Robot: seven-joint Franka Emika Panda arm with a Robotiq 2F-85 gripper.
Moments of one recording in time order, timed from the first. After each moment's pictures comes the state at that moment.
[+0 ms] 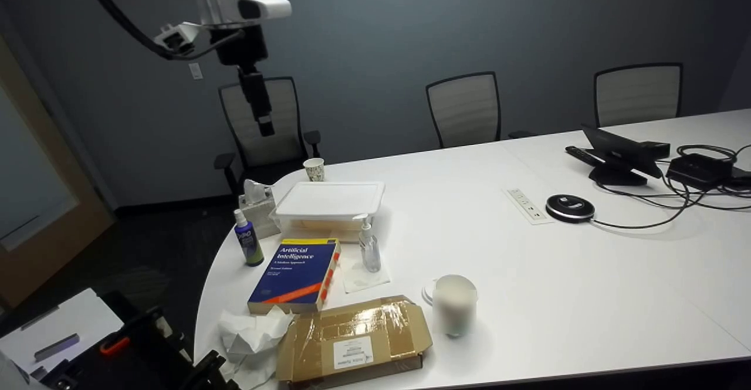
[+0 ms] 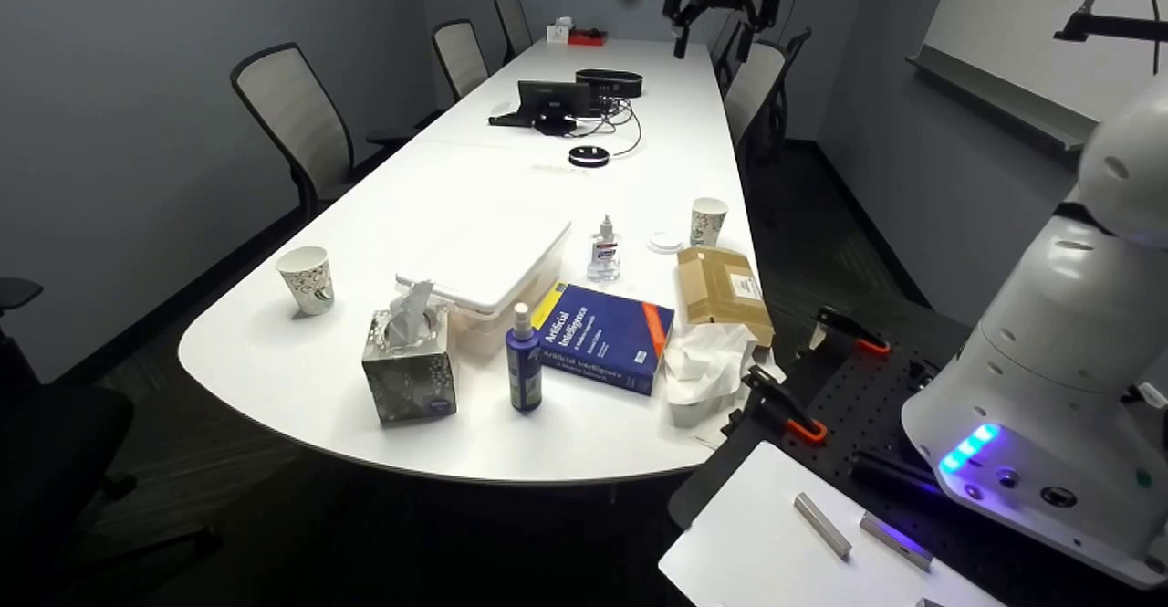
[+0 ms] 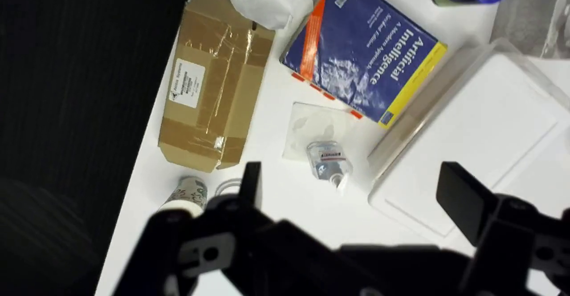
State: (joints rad) arm -0.14 -0.31 -0.04 -2.31 0.03 2.05 0.36
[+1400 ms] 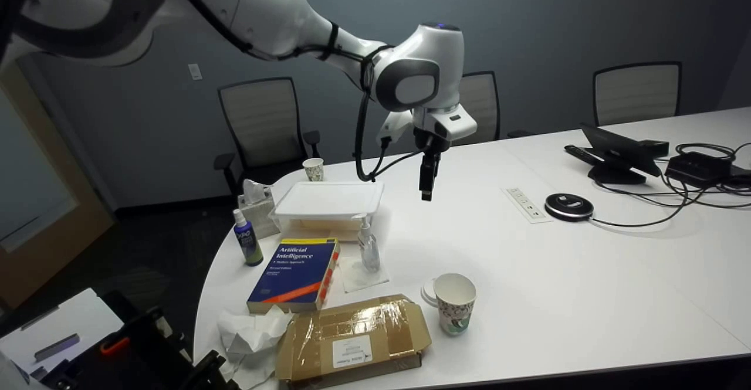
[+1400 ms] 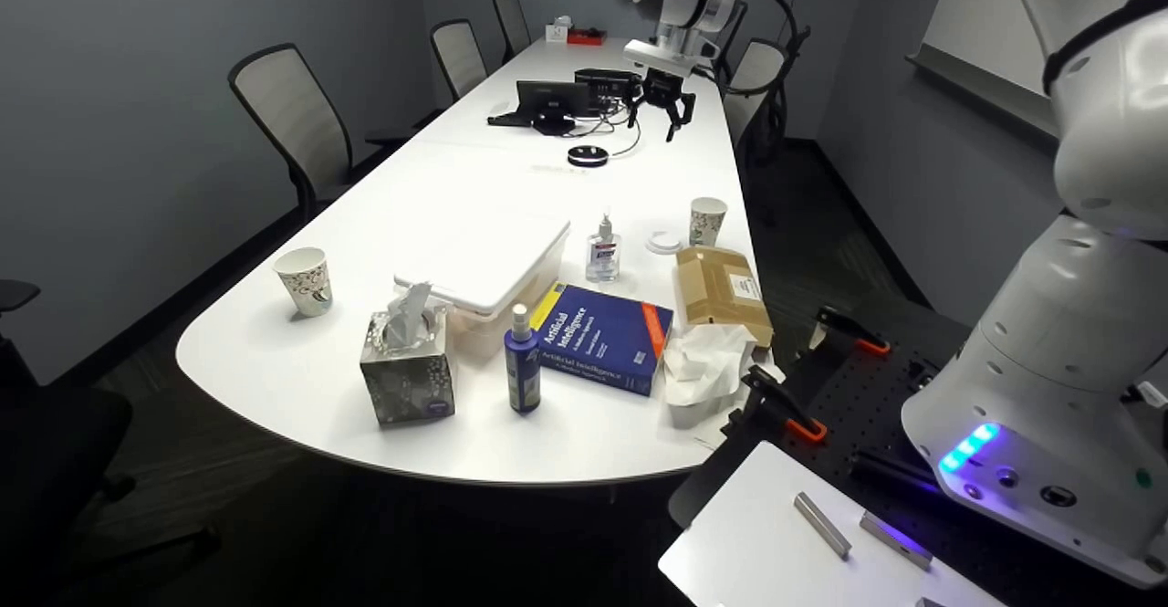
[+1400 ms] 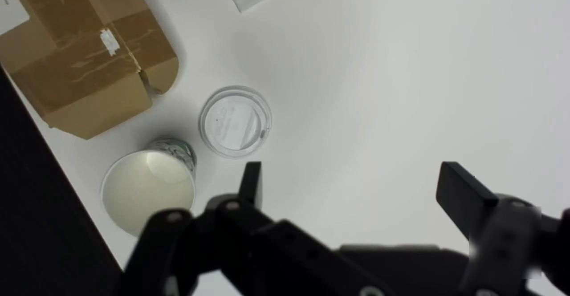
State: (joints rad) arm -0.28 0.78 -0.20 -1.37 0.34 2.19 0.69
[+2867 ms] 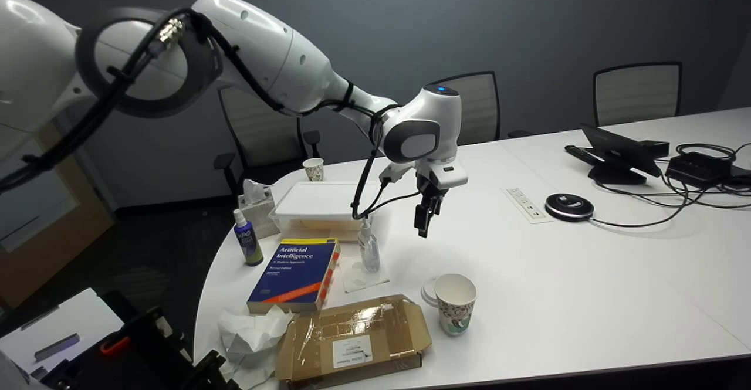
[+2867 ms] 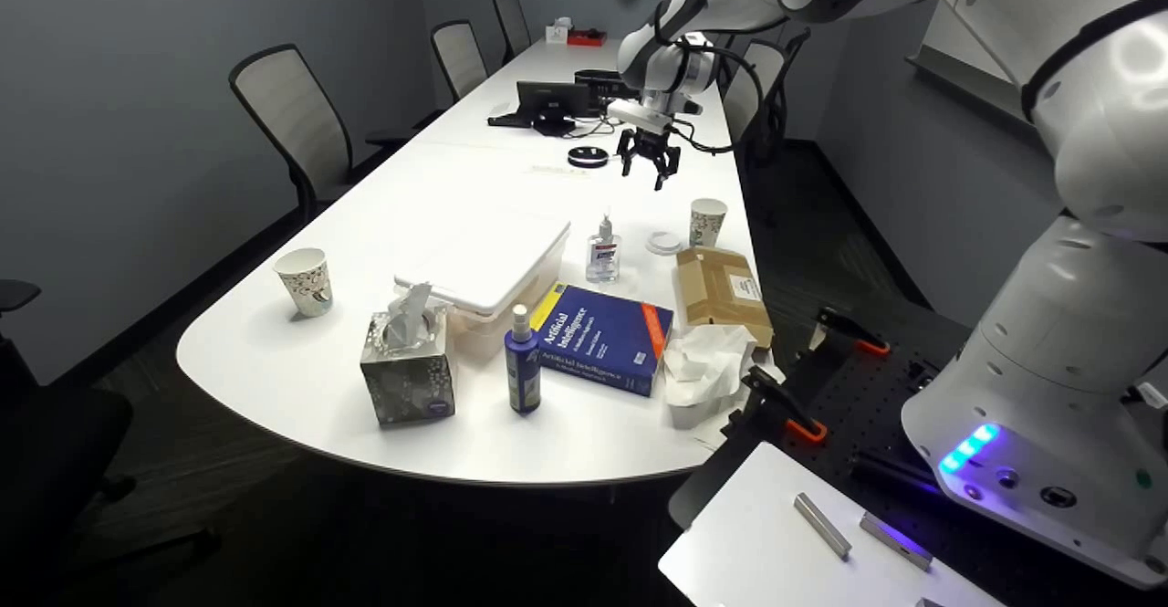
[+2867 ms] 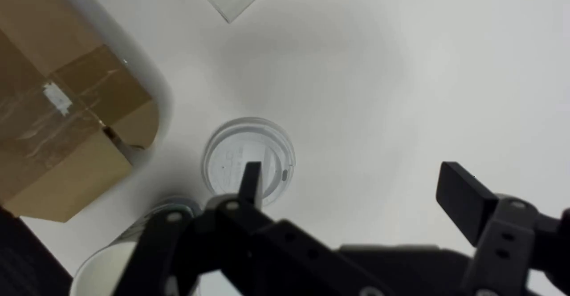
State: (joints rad) arm -0.27 1.00 -0.20 -1.25 0.35 2.25 0.89
